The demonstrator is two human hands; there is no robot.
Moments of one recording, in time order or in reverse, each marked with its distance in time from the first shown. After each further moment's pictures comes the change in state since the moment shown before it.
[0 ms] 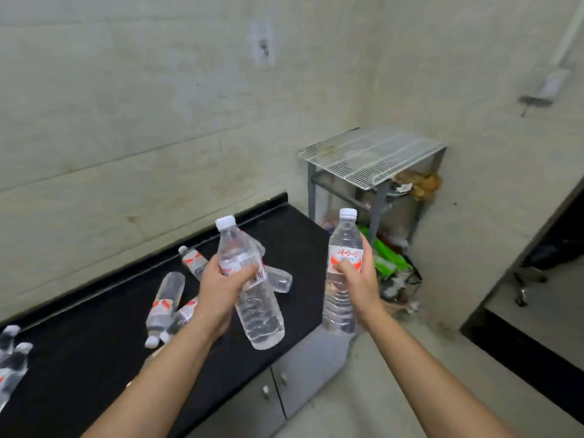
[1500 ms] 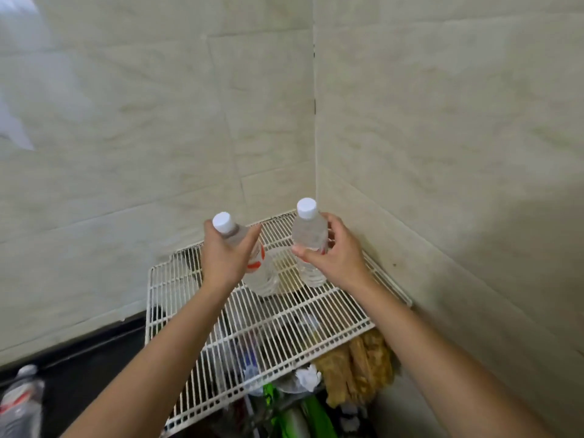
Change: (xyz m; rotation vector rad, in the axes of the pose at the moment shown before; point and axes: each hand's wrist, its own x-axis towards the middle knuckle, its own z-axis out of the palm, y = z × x) left_hand 0.537 0.045 0.602 0.412 0.412 0.129; right_hand 0.769 -0.051 -0.265 -0.433 -0.404 -0.261
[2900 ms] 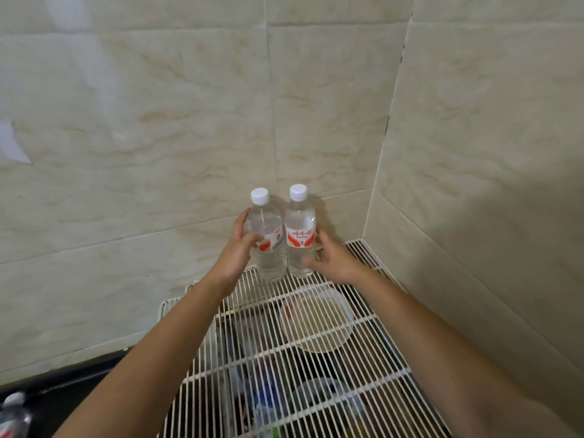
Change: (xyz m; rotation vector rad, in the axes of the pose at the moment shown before) left_hand 0.178 -0.058 0.004 -0.242 -0.362 -0.143; right_hand 0.183 0.034 0.102 -0.133 -0.520 0.111
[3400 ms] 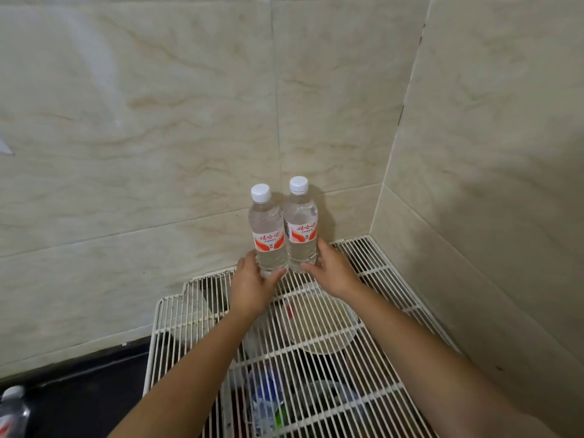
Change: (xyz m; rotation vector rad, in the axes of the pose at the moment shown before) left_hand 0.002 -0.085 0.029 0.609 0.291 0.029; right_hand 0.018 0.031 0.036 -0.036 0.142 0.038
